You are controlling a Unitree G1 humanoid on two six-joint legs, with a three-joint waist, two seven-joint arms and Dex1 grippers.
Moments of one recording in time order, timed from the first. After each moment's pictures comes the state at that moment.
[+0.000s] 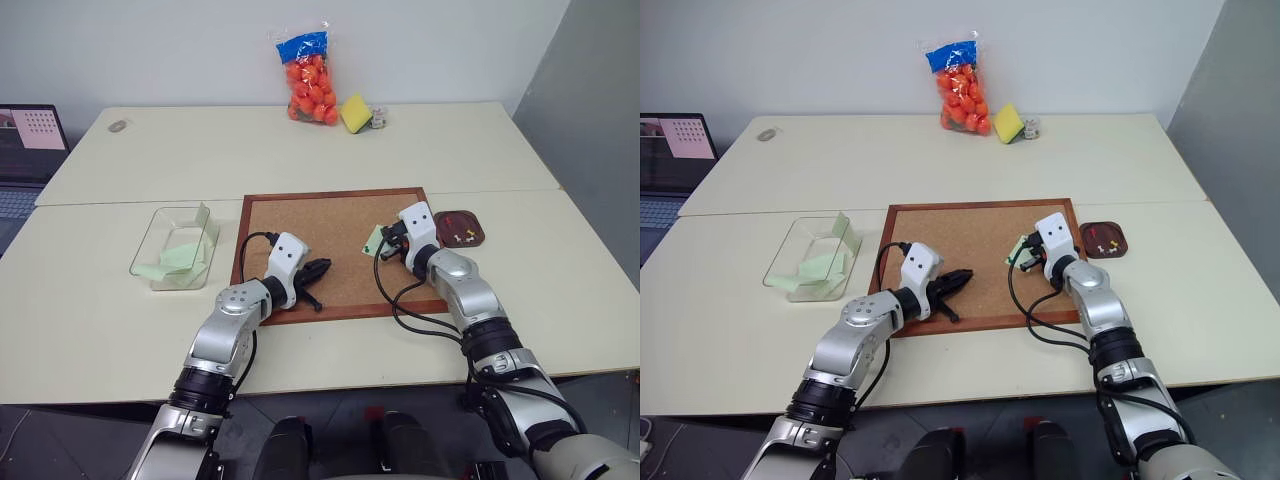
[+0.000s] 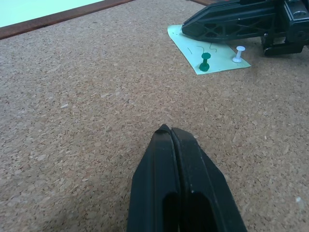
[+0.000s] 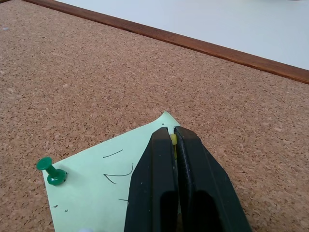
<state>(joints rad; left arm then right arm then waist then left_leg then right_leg) -0.37 0.31 -0.13 0.11 -0.18 0.37 -0.61 -0.66 -0.18 0.07 0.53 0.03 0.20 0.42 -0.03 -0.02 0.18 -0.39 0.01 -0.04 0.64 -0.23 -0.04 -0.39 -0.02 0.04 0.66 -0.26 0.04</state>
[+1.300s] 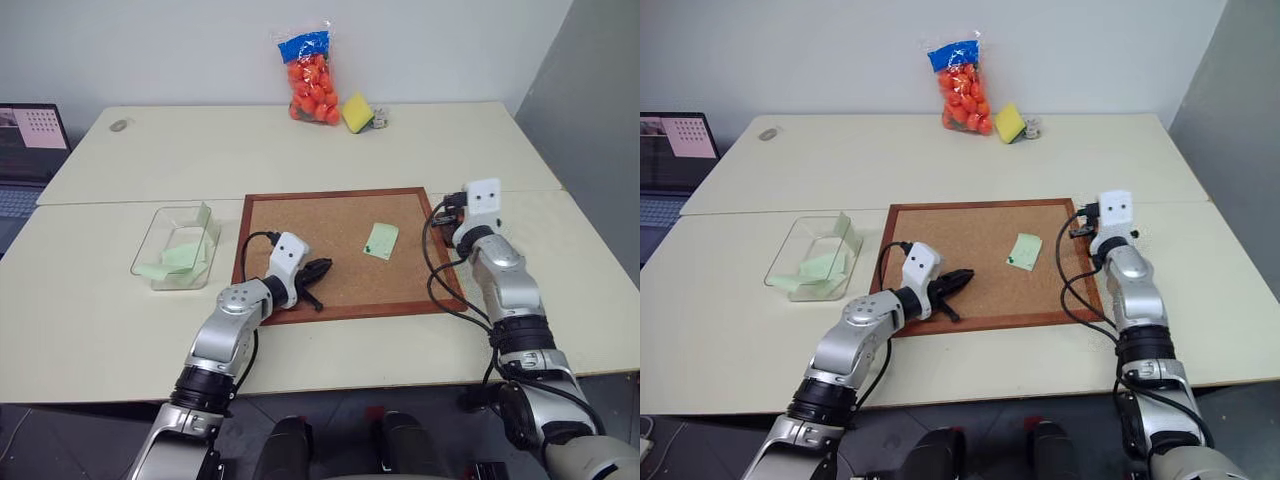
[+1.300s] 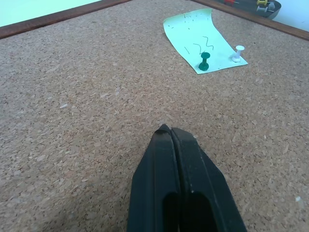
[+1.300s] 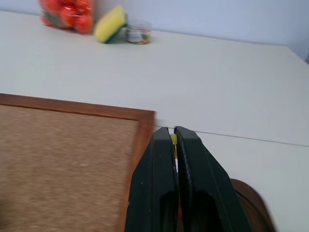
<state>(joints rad) -0.38 0.30 -0.14 0.12 -0.17 0.37 -0.62 -0.65 -0.28 -0.14 0.47 0.06 0.17 0.15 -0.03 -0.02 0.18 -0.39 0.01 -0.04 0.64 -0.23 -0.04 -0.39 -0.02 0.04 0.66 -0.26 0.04</state>
